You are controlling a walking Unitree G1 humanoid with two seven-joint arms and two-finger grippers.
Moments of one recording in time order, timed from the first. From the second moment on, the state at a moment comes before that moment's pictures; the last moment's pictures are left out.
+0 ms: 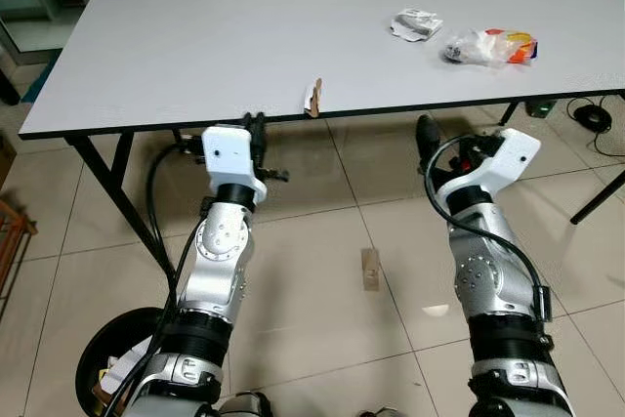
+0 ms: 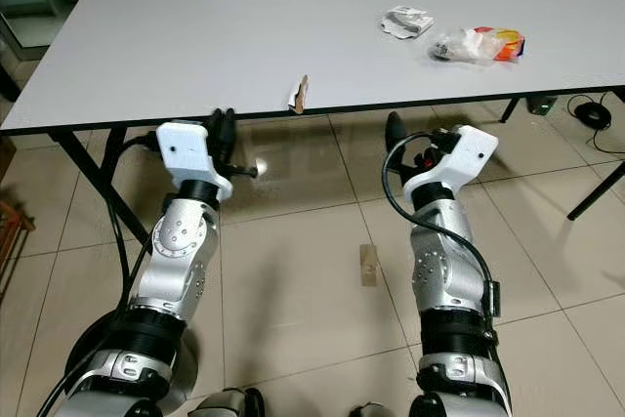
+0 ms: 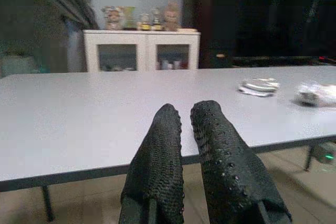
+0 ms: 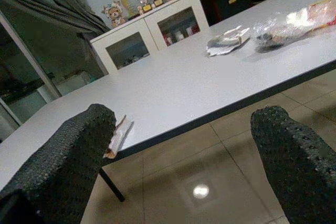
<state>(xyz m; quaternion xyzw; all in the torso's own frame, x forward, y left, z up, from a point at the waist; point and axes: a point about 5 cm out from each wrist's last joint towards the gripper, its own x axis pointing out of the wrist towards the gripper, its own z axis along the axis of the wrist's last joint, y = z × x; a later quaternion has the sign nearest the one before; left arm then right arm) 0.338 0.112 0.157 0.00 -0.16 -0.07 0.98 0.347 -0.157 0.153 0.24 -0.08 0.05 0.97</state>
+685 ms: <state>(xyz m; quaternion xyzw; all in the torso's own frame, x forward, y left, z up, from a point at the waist) 0.333 0.103 0.148 0.03 -0.15 -0.13 0.98 0.381 -0.252 0.212 0.06 -0.12 -0.09 0.99</state>
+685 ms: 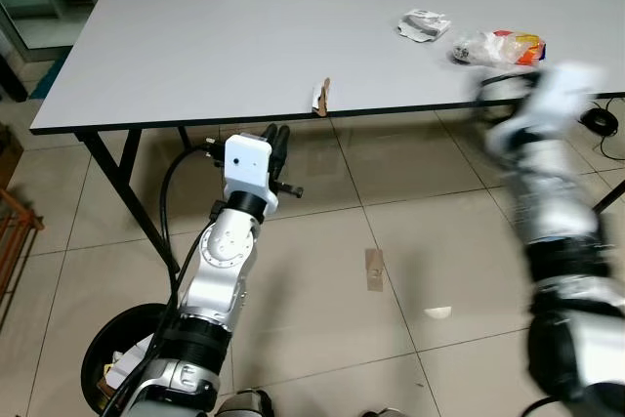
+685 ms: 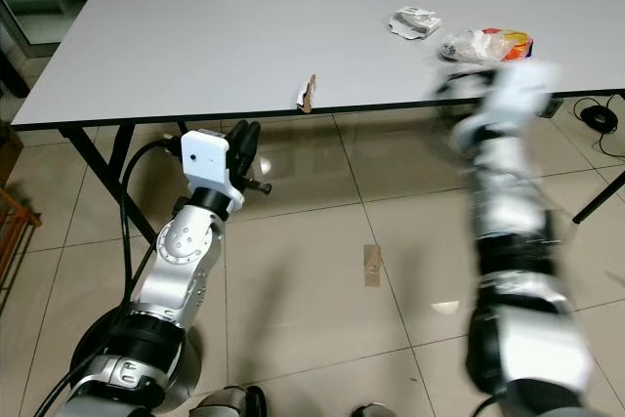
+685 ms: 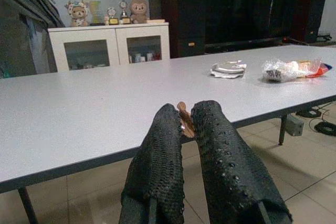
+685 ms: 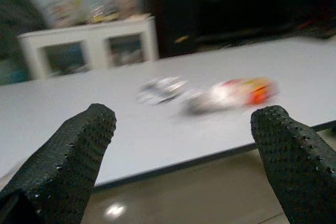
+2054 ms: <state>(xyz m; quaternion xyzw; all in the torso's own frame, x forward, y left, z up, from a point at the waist) 0.337 0.106 0.146 0.06 -0.14 -0.10 0.98 0.372 -0.226 0.176 0.06 -0.09 -0.08 0.99</state>
